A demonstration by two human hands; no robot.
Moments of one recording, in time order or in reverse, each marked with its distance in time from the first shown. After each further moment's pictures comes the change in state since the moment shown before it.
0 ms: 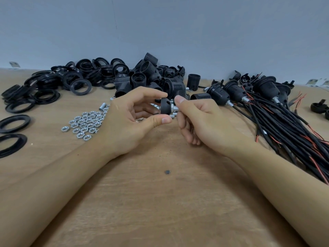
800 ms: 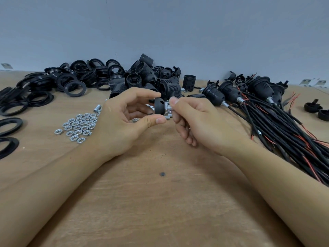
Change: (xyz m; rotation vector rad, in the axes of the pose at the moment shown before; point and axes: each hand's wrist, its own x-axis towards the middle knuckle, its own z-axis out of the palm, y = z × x) left_hand 0.001 -0.001 0.001 0.016 0.028 0.018; right_hand 0.001 -0.005 -0.004 -0.048 -0.001 0.046
